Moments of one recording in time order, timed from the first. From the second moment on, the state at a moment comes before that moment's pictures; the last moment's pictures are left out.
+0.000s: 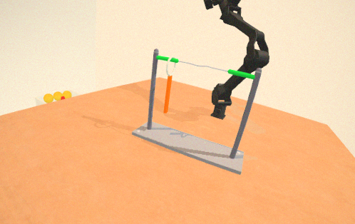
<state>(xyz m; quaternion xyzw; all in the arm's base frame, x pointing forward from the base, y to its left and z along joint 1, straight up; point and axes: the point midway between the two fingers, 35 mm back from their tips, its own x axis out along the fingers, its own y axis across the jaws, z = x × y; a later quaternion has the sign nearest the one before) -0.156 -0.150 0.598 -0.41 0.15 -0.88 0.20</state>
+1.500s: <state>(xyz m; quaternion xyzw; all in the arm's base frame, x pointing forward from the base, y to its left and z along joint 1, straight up) 0.200 -0.199 0.116 -0.09 0.09 -0.11 0.99</state>
